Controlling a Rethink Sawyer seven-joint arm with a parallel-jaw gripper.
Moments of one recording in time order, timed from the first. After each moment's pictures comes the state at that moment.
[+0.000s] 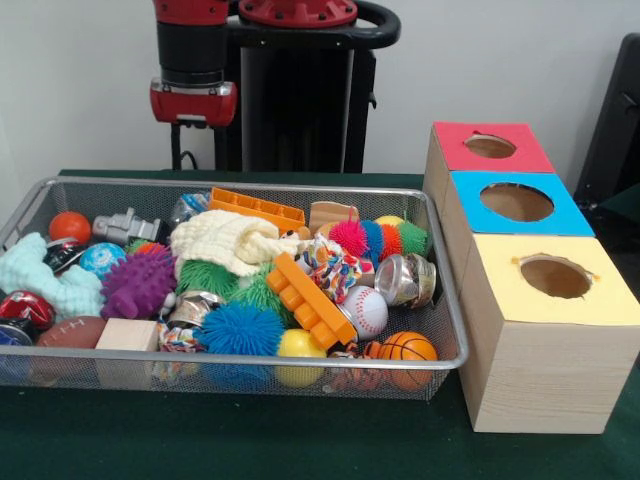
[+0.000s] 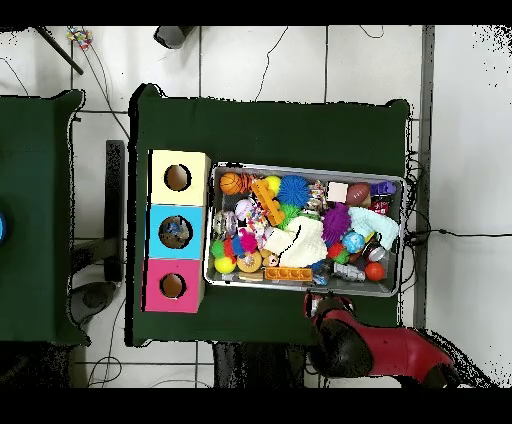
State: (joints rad) arm -0.82 -0.72 0.16 2.11 -0.70 0.07 1.79
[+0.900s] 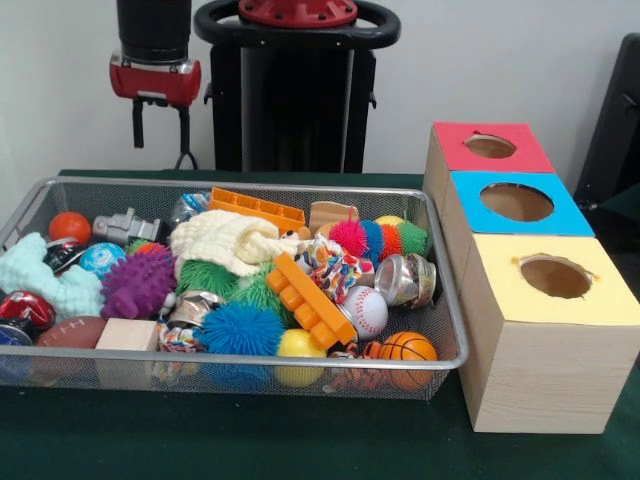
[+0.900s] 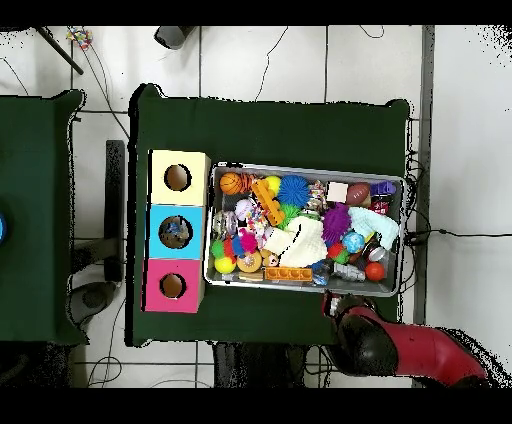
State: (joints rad) arm -0.90 -0.83 0.25 2.10 -0.69 0.26 1.79
